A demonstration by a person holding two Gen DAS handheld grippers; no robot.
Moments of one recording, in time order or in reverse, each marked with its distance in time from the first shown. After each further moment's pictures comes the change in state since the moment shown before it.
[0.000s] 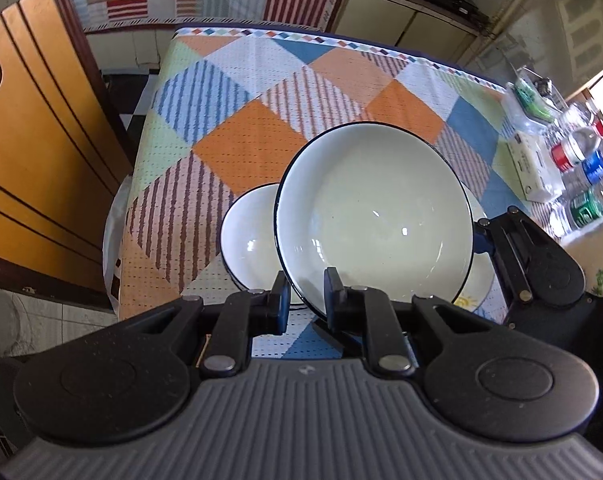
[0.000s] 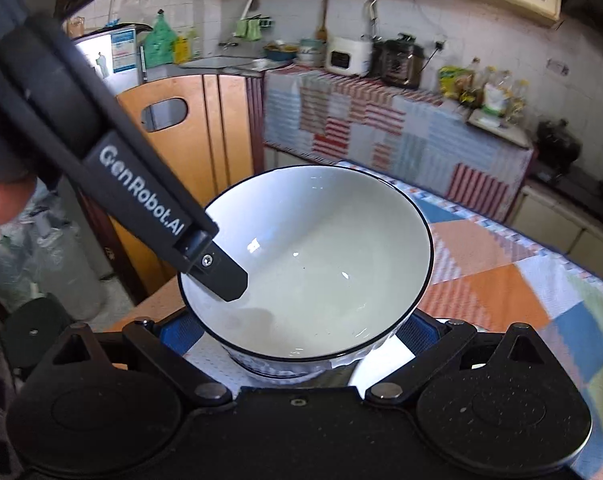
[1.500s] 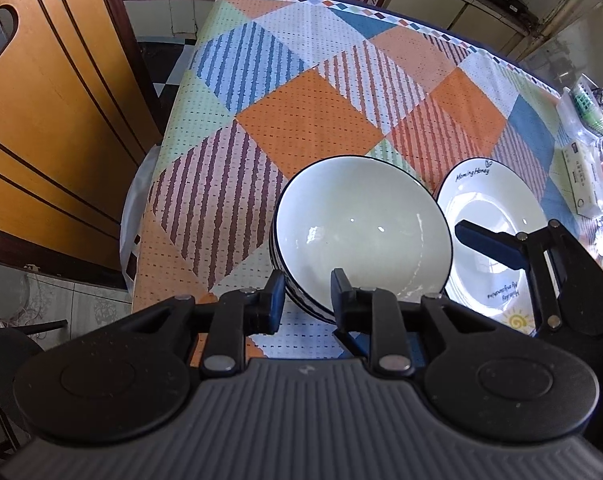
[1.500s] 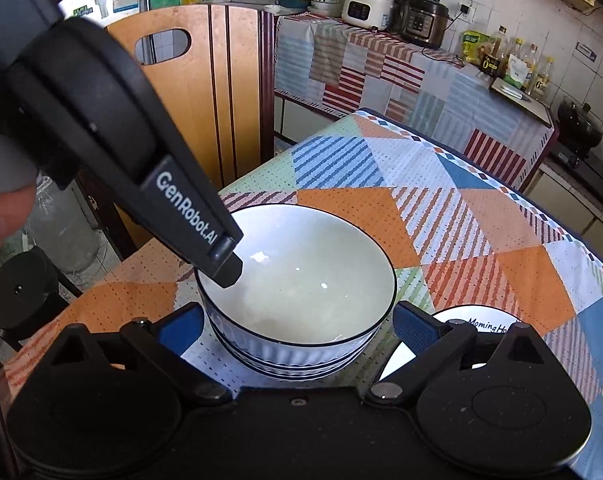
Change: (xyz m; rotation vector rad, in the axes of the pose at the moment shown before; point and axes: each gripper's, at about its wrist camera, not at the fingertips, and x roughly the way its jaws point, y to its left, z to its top) left arm 0.048 0.029 0.002 -0.069 0.048 0.077; right arm 0.045 0.015 -0.001 -0.048 0.150 -0.050
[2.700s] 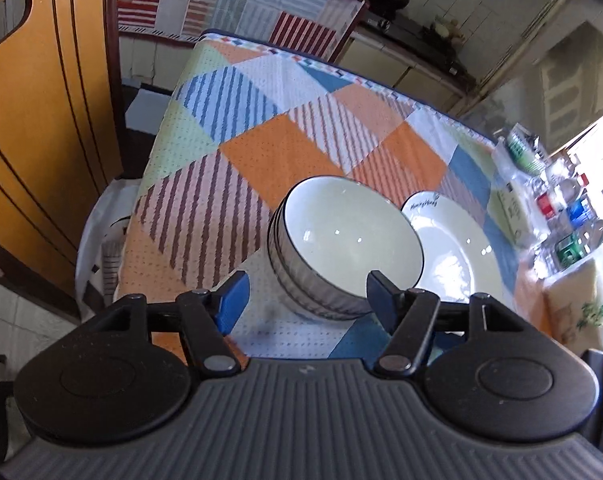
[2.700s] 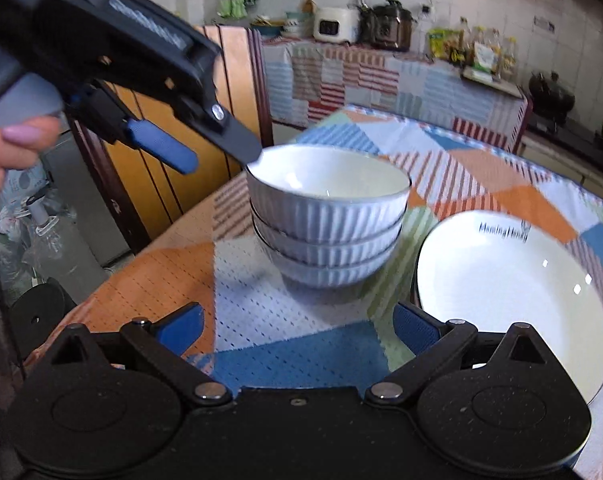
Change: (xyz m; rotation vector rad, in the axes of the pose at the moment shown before) left arm -0.022 0.052 -0.044 -0.022 -0.233 -0.241; right arm -0.006 0.018 -0.076 0.166 -0.077 0.009
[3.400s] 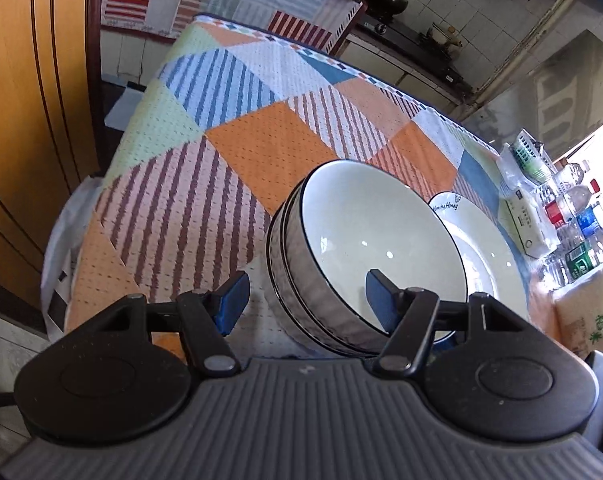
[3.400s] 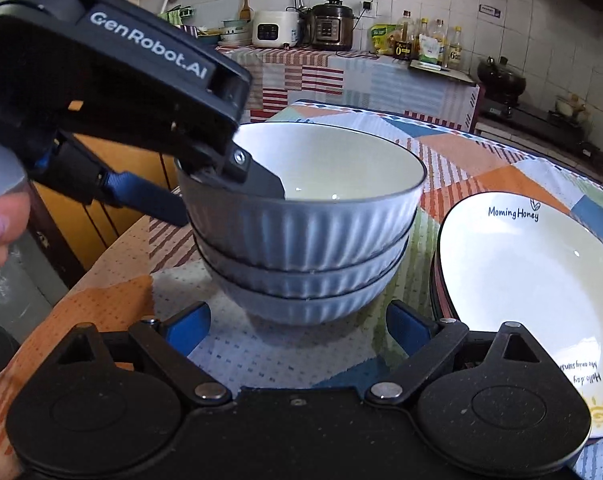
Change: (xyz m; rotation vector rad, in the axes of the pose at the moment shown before) left arm 0.070 0.019 -0.009 -0.037 -0.011 -0.039; right arm 0.060 0.015 -0.005 0.065 -0.075 -0.176
